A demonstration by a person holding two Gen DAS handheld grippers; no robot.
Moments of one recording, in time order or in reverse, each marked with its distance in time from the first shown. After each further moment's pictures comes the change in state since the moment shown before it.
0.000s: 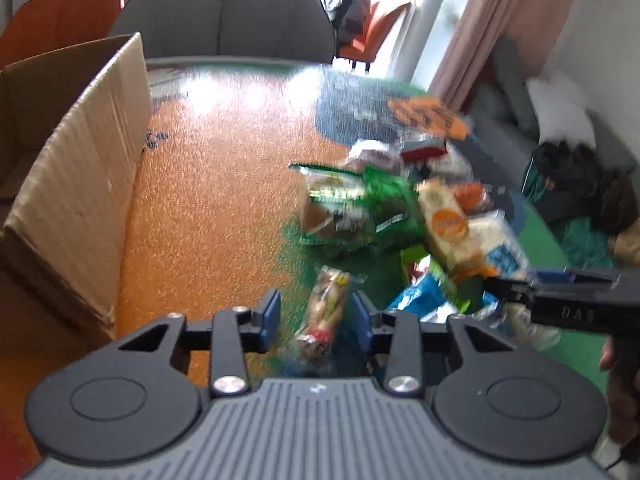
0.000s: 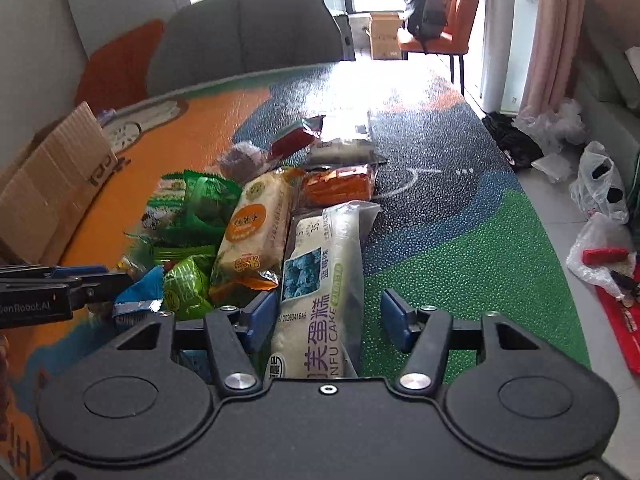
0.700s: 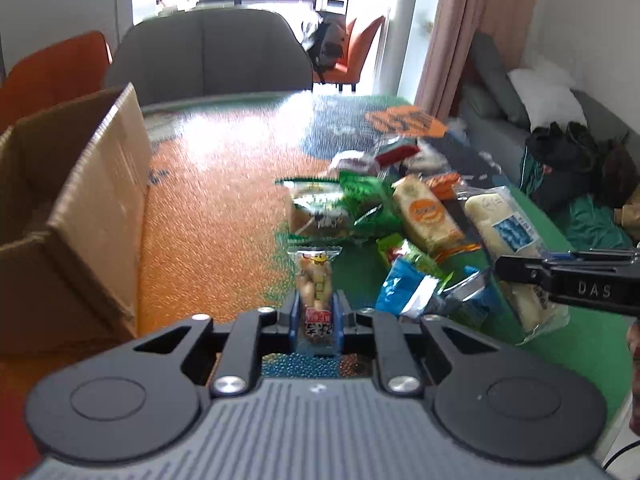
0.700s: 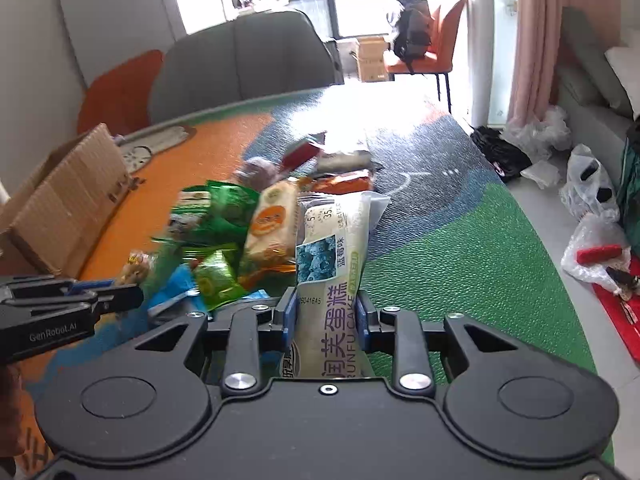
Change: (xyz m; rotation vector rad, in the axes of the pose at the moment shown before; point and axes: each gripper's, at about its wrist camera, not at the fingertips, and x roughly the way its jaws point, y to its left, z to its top) left arm -0.033 -0.017 -0.026 0.123 -0.120 0.040; right arm -0.035 0.009 -0.025 0.040 -0.113 0.004
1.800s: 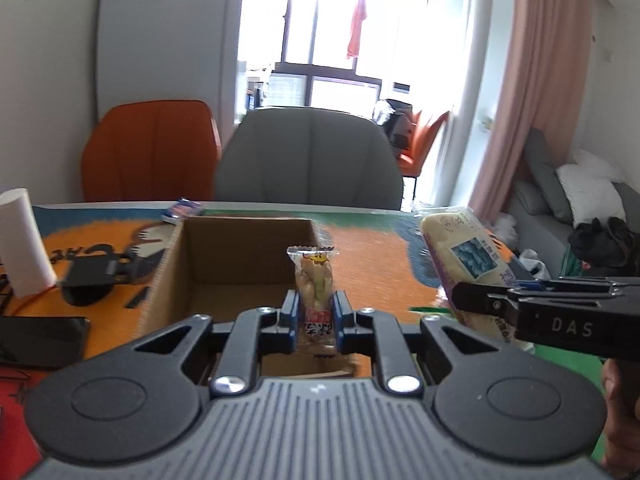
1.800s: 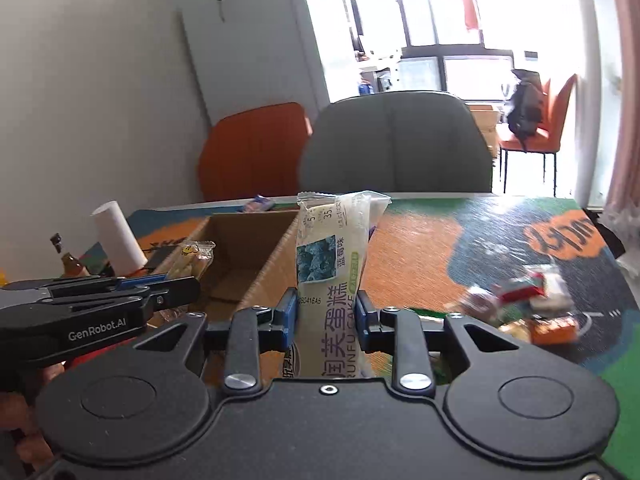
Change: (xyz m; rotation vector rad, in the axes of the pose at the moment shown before) left arm -0.113 0.109 0.044 -0.134 -0.230 0.148; right arm -0.030 0.153 0.070 -0.150 -0.154 0.264
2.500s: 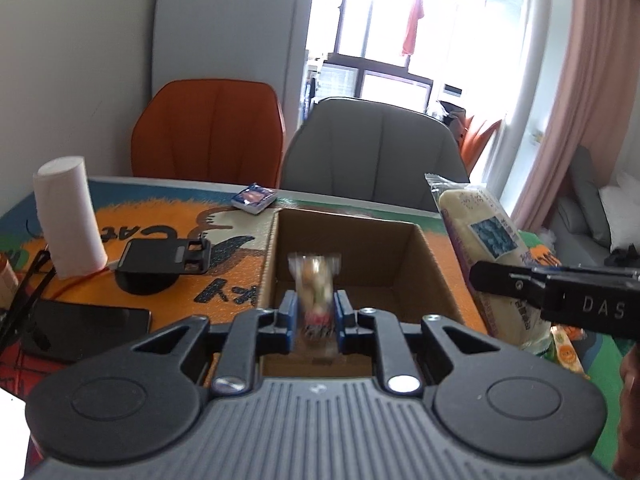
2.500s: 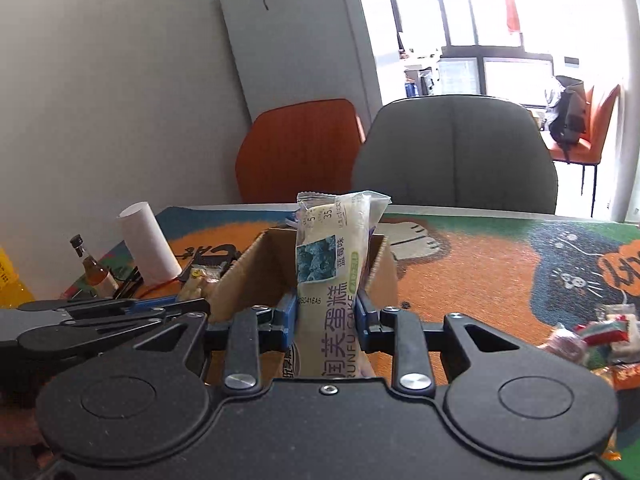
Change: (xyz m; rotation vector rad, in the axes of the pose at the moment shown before) left arm 0.011 0.077 0.008 -0.115 0.029 0.102; right arm 0.053 0.056 0.027 -0.047 0.014 0.087
